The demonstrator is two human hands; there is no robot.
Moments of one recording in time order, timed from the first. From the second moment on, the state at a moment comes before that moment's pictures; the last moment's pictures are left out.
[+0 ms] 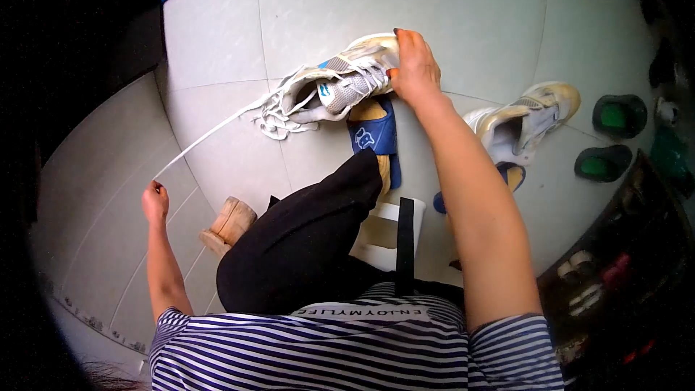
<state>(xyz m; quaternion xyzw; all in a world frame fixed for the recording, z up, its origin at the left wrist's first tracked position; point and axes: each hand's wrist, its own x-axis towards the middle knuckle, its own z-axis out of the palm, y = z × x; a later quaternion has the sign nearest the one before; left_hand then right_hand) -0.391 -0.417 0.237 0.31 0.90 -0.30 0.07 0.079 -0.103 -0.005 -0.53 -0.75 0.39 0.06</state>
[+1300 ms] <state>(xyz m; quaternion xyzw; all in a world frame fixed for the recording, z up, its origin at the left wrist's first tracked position) -0.132 -0.154 0.046 0.81 0.54 0.10 0.23 0.047 -0.154 0.013 -0.49 -0.74 0.46 0.02</state>
